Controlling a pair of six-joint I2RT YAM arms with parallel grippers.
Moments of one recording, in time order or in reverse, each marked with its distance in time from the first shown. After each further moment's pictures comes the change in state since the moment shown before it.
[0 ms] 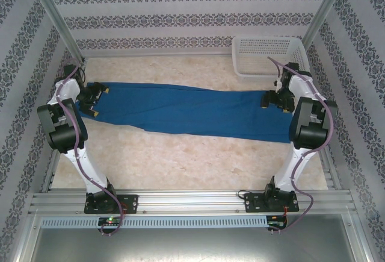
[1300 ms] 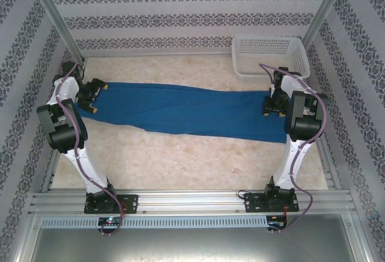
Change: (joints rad) left arm 0.000 0.001 0.041 -0.001 0.003 0.000; right arm 0.035 0.138 0.032 -0.051 0.138 -0.022
